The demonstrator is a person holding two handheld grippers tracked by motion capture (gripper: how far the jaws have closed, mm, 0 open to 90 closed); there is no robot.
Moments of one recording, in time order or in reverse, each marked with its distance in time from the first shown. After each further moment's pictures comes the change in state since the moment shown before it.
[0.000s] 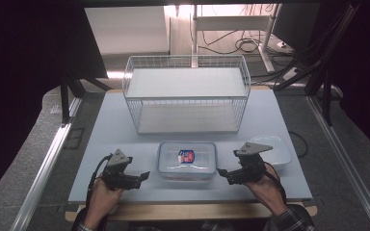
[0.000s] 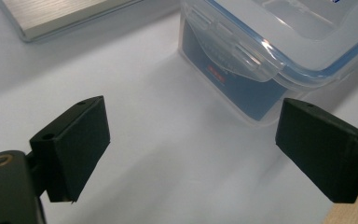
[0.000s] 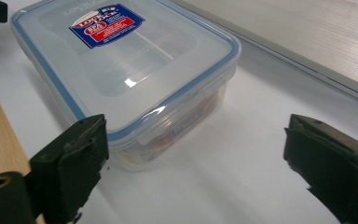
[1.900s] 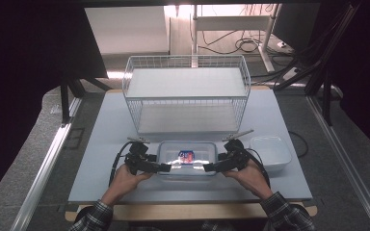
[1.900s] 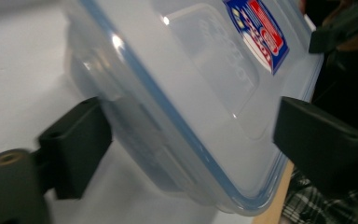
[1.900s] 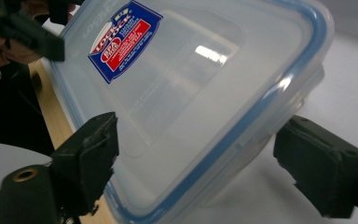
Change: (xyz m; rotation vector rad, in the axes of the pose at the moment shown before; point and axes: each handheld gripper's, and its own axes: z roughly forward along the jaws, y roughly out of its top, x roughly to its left) left arm 0.006 0.048 0.055 0.156 -0.428 -0.219; right arm -0.010 0.025 0.048 0.185 0.282 0.272
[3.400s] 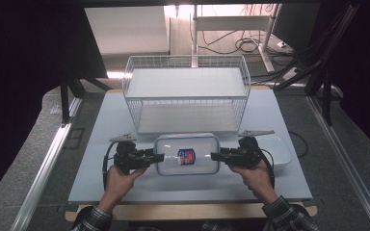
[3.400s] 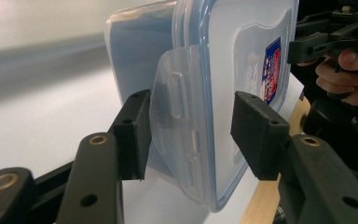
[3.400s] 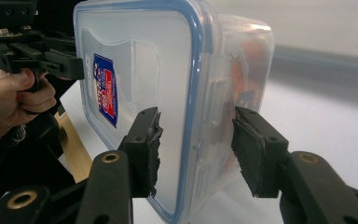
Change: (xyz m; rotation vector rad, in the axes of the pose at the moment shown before) left arm -0.027 0.002 -0.039 -0.241 0.067 0.042; right arm 0.011 -0.001 -0.042 -0.258 0.003 0.037
